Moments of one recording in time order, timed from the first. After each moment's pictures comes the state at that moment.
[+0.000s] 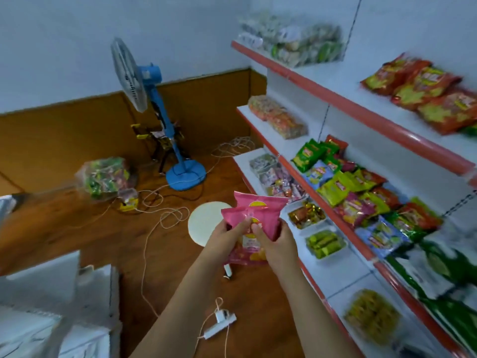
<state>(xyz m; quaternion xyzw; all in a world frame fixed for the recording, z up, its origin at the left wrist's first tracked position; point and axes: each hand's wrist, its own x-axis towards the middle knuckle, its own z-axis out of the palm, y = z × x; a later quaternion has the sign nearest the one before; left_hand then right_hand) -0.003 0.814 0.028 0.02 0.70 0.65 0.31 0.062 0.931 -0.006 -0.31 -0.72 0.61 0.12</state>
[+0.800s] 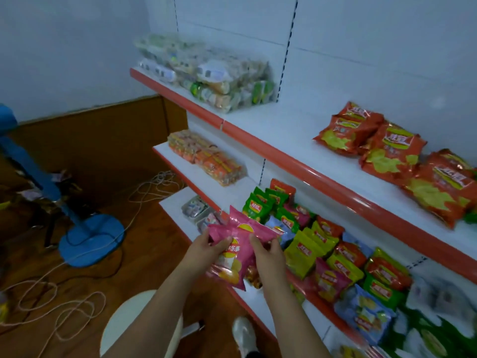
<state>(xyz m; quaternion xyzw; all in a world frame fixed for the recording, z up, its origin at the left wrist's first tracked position) -0.334 1.047 -0.012 0.19 0.72 0.54 0.40 -0.215 1.141 -0.006 -0.49 -0.60 0.60 0.19</state>
